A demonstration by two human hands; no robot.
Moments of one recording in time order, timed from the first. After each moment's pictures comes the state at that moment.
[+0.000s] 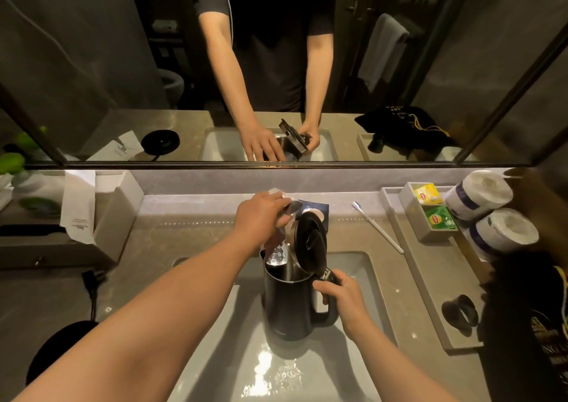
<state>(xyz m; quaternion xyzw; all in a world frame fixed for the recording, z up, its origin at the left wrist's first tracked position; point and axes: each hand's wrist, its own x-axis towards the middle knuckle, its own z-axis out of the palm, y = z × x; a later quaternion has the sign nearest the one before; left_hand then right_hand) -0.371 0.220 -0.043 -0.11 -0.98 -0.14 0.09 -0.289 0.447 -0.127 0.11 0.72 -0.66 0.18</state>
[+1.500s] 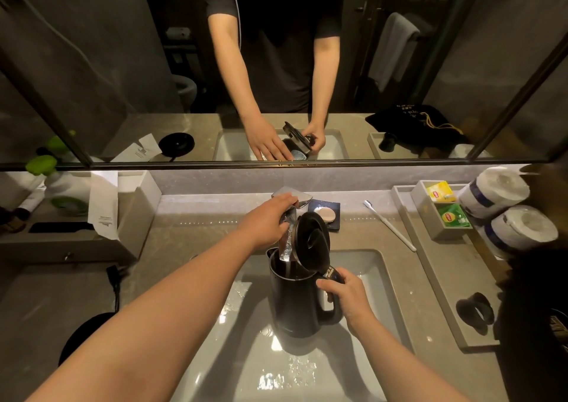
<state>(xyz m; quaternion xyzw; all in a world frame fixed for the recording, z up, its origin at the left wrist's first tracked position) -0.365 0.200 -0.064 -0.09 -0.96 -0.26 -0.01 -0.282 0.430 -0.127 0.12 0.73 -0.65 0.18</state>
